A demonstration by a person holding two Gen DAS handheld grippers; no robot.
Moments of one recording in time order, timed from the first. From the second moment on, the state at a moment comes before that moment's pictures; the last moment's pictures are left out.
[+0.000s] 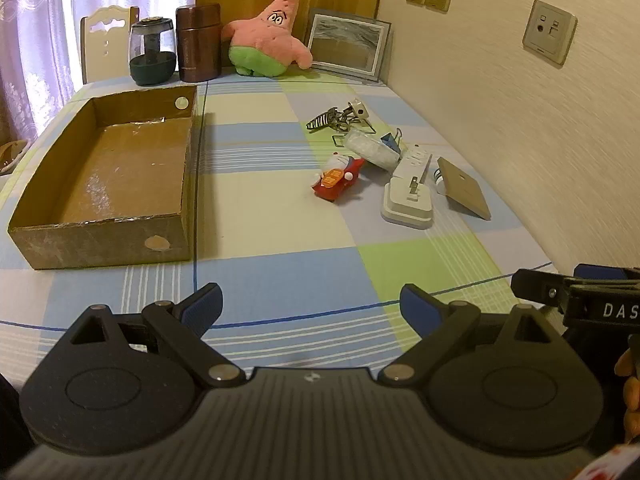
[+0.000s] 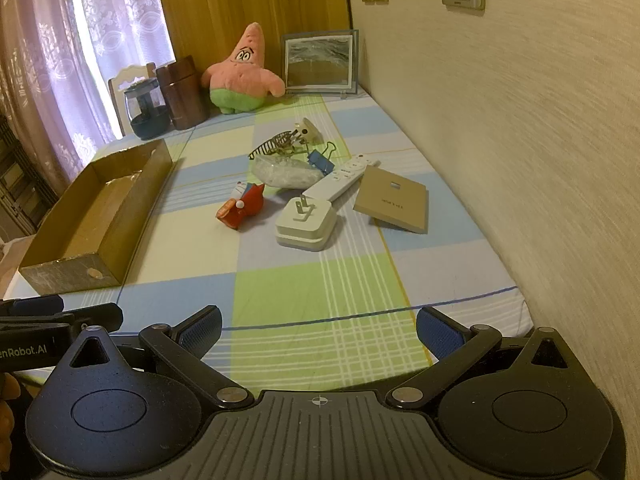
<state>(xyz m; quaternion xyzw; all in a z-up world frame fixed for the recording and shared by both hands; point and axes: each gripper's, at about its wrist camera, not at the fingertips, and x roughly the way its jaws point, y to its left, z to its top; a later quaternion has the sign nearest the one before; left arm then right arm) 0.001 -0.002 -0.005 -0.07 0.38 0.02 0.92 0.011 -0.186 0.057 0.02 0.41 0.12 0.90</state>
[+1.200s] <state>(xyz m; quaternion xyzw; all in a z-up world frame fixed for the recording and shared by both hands) 0.000 -0.003 0.000 -0.08 0.38 0.03 0.92 0.011 -0.187 0.055 0.03 0.41 0.12 0.90</state>
